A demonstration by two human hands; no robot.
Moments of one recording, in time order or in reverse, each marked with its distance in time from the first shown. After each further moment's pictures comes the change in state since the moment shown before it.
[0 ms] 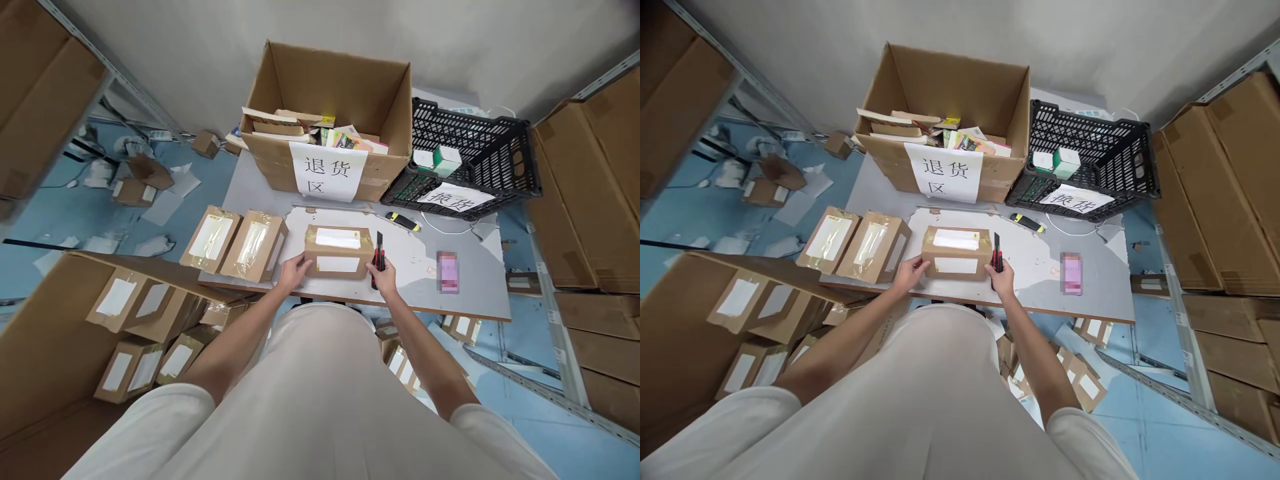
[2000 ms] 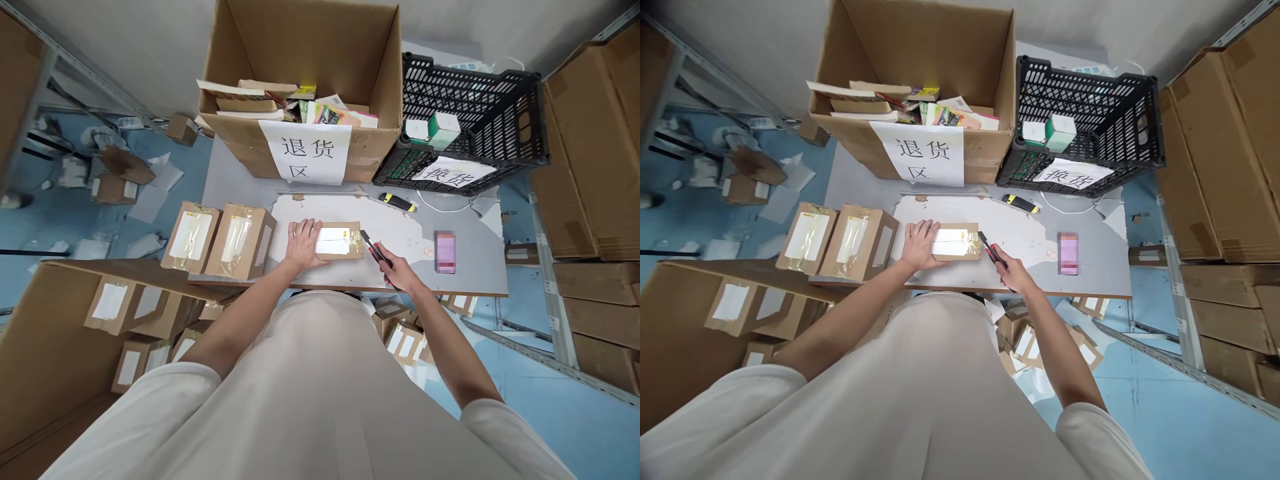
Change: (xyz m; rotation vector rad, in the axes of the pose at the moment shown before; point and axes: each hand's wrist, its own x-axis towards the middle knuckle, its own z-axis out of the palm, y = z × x) left_hand 0.036 0.079 0.019 0.740 -0.190 0.359; right_hand -0.011 -0.046 -0.075 -0.341 -0.424 0.129
